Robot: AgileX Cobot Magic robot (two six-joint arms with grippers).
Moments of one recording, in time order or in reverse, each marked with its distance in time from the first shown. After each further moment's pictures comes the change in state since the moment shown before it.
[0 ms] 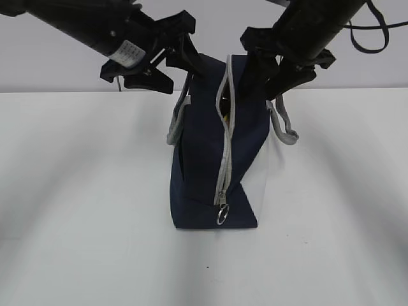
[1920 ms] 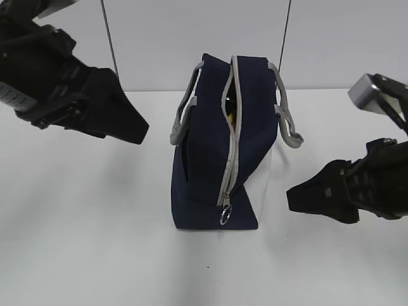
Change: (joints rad) left arm -0.074 -0.502 0.433 0.217 0.117 0.103; right arm 0.000 -0.698 1.157 0.510 -0.621 -0.599
